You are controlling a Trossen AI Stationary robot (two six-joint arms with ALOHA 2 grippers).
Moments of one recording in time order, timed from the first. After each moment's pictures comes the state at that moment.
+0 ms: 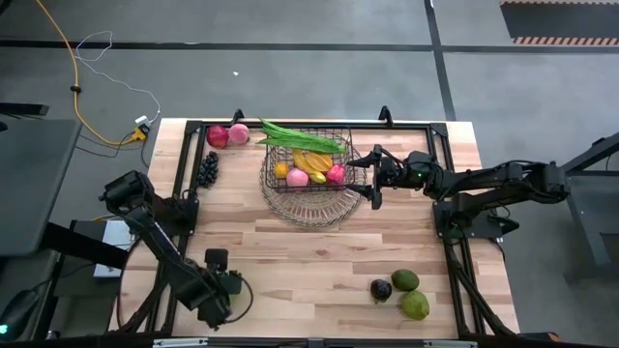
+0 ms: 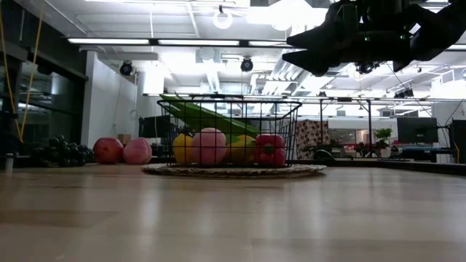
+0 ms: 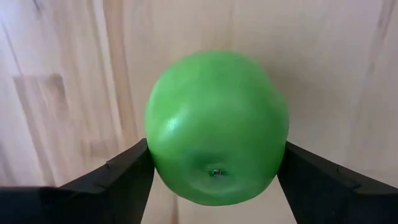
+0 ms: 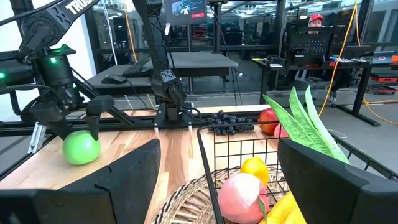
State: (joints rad) left arm -0.79 1.70 1.11 -1.02 -0.11 -0.88; right arm -0.26 1.15 0.38 0.79 -0.20 0.00
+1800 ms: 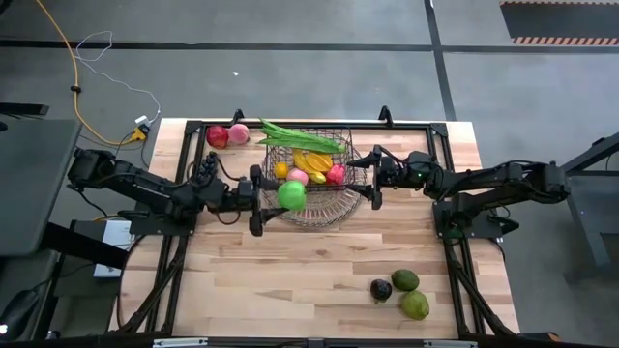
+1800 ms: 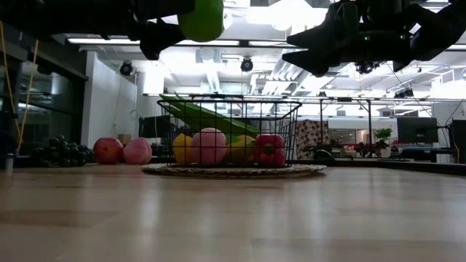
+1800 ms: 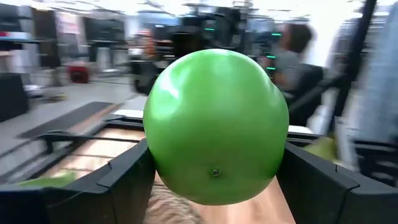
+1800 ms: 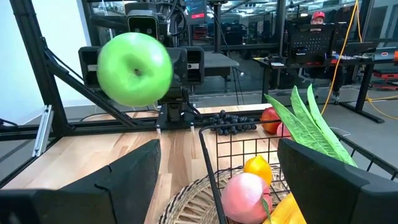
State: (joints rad) left arm 0.00 1.16 0.39 0.81 -0.24 -0.04; right arm -0.25 1.15 0.38 0.79 -0.20 0.02
